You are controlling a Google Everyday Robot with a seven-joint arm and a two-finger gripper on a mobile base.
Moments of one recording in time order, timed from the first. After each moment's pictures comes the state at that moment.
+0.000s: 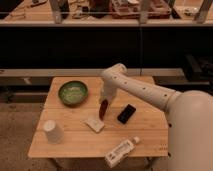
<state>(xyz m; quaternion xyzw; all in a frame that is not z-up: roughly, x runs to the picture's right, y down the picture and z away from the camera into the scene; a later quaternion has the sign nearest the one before) 0.003 0.072 0.874 -0.19 -0.26 -0.53 0.79</state>
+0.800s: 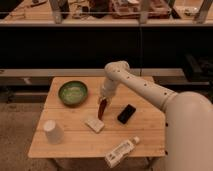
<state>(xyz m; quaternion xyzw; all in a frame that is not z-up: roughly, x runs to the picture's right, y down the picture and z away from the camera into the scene) -0.015 0.074 0.864 -0.20 -0.35 -0.52 0.76</state>
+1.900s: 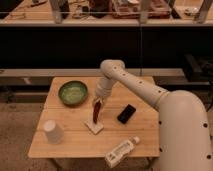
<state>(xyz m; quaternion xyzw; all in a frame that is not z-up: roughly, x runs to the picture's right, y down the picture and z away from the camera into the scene) -0.048 0.088 0.839 -0.22 -0.42 -0.53 0.70</state>
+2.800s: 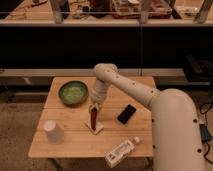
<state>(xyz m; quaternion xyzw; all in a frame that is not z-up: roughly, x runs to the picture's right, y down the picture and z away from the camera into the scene) -0.071 0.120 0.834 -0.25 -0.45 -0.55 0.66</state>
